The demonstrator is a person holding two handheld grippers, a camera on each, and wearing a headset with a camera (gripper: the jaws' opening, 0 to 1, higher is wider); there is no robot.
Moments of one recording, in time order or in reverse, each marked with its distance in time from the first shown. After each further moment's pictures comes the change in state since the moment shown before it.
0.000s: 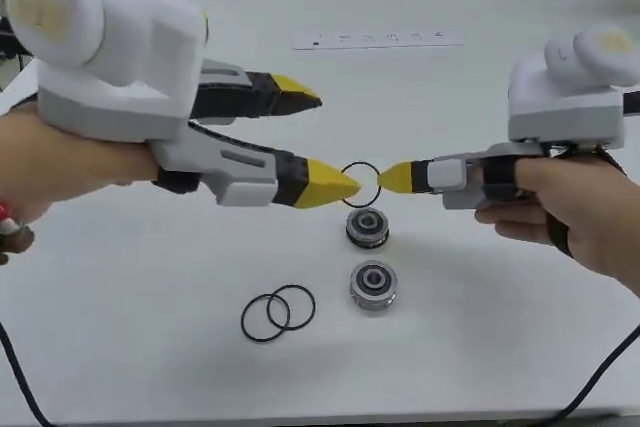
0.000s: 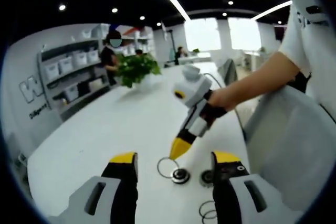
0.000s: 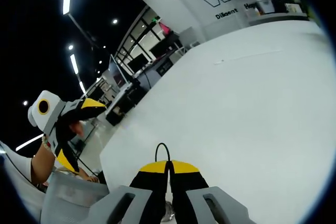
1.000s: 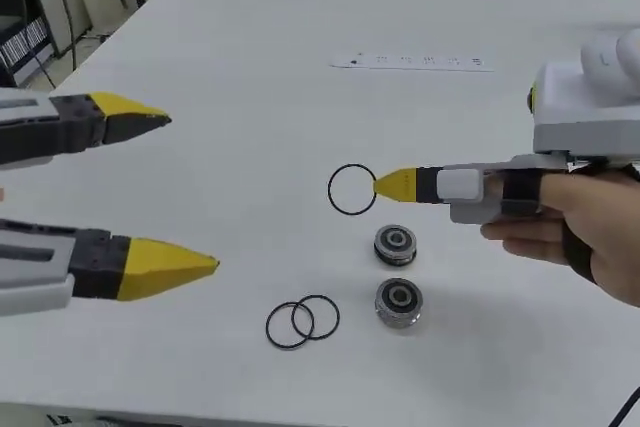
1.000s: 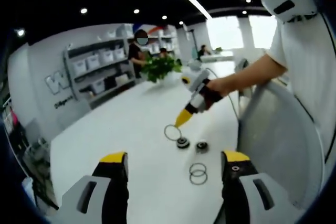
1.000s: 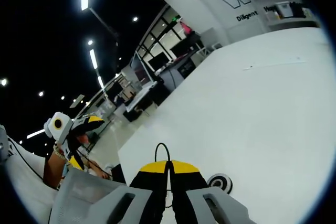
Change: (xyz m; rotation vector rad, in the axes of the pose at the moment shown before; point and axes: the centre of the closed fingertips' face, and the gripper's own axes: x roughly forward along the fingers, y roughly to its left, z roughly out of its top) left arm -0.123 -0.029 -0.043 -0.073 0.027 0.220; right arm 0.007 0.058 0.005 -0.070 0.008 0.155
